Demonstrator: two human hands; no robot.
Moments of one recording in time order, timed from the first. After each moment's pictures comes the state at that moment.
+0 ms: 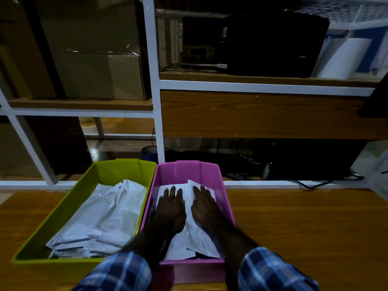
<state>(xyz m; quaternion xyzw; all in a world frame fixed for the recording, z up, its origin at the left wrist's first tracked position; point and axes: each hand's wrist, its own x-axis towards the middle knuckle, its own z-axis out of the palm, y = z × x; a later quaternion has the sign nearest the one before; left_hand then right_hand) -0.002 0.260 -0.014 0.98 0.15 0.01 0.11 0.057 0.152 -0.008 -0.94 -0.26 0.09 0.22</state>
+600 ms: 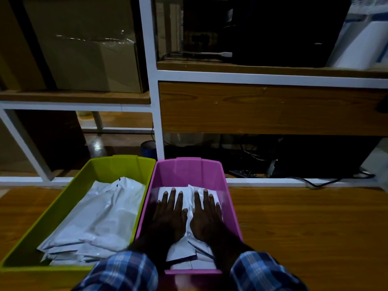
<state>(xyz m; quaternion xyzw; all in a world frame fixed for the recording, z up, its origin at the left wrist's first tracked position) -0.004 0.267 -0.061 0.98 0.15 0.07 0.12 0.054 0.147 -0.055 -0.95 -0.27 0.06 0.14</state>
